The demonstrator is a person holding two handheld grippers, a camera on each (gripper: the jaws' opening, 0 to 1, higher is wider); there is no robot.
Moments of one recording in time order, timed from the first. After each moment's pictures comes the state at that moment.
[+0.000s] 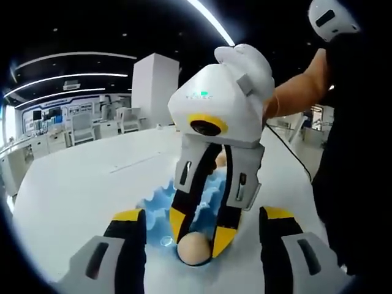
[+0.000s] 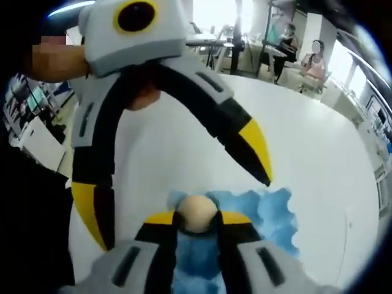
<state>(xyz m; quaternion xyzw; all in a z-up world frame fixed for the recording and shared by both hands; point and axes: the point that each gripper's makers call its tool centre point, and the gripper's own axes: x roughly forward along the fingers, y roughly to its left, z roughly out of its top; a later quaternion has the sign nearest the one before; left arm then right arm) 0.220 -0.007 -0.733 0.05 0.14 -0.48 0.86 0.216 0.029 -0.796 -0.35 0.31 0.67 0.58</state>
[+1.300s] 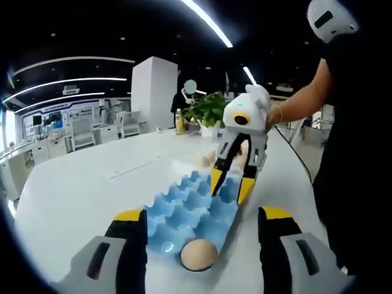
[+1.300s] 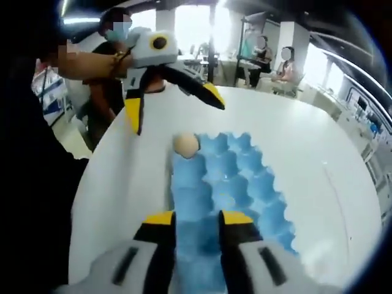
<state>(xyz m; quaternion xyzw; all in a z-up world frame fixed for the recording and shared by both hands) 0.220 -0.013 -0.724 0.05 0.14 -0.49 0.86 0.234 -0.102 -0.782 -0.29 0.28 0.63 0.66</state>
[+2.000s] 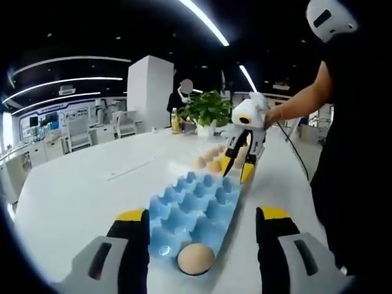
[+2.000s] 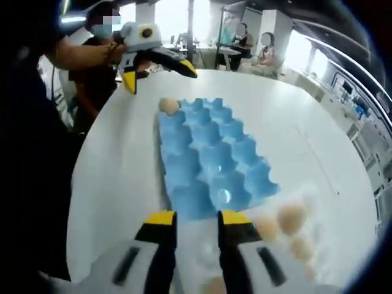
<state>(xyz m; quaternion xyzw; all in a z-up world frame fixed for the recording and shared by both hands) 0.220 -0.019 -0.722 0.06 0.14 -0.50 0.86 0.241 -0.189 -0.789 -0.30 0.31 0.58 0.69</state>
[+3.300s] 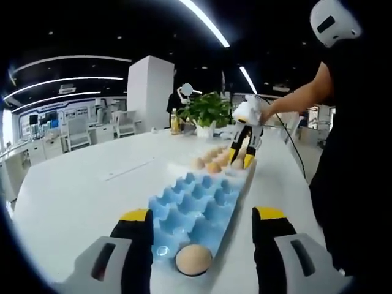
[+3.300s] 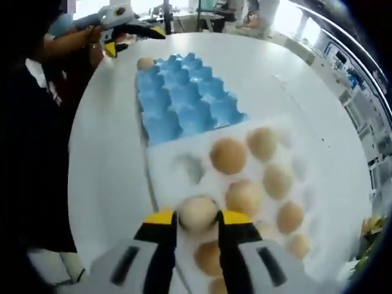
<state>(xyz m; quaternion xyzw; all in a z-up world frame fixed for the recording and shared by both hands) 0.218 -0.020 -0.722 0.05 0.14 -0.50 0.85 0.255 -0.274 -0.798 -0.35 0.45 0.50 0.65</state>
